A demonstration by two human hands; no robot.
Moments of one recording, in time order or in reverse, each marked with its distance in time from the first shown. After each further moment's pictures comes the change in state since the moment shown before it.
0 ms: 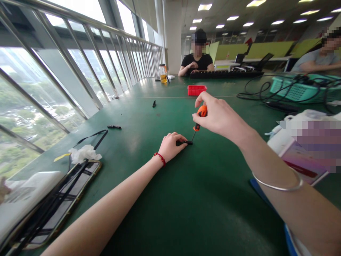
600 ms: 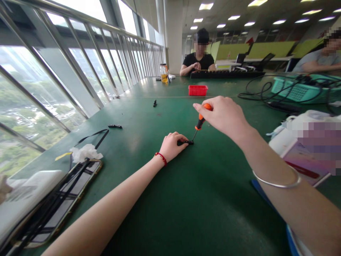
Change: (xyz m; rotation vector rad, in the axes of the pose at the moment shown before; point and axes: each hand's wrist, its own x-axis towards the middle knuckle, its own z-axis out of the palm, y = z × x) left_hand 0.000 0.001 0.001 0.011 0.002 -0.006; right_hand 0.002 0.004 0.000 -0.047 0.030 0.095
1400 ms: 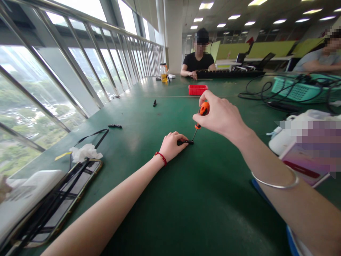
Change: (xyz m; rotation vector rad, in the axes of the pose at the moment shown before) left_hand -0.001 0.001 -0.001 0.004 -0.002 -0.001; right_hand -0.001 -0.002 0.006 0.011 0.063 -0.031
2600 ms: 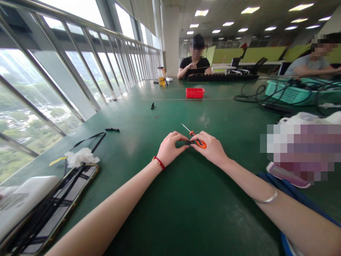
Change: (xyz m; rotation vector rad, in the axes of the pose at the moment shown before) left_hand -0.004 0.006 -0.005 -0.162 0.142 0.162; right_hand -0.061 0.048 0.084 0.349 -0.193 -0.109
